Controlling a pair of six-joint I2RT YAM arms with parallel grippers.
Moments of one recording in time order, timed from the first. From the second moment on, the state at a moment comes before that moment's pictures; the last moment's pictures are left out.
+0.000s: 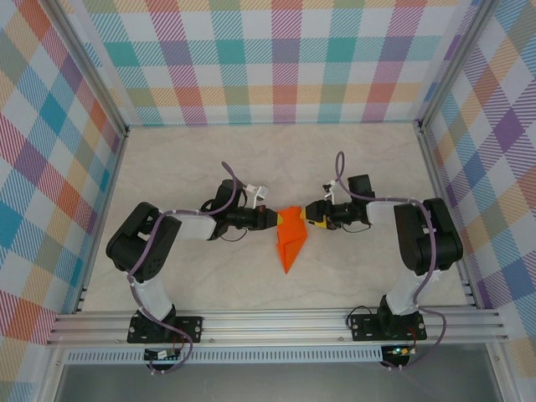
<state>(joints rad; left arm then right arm) -0.53 1.79 0.80 0.39 0.81 -0.66 0.22 1.77 0.79 -0.02 -1.02 0.38</state>
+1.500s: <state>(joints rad) -0.61 1.40 0.90 -0.14 0.45 -0.37 0.30 1.69 0.78 -0.07 -0.84 0.43</state>
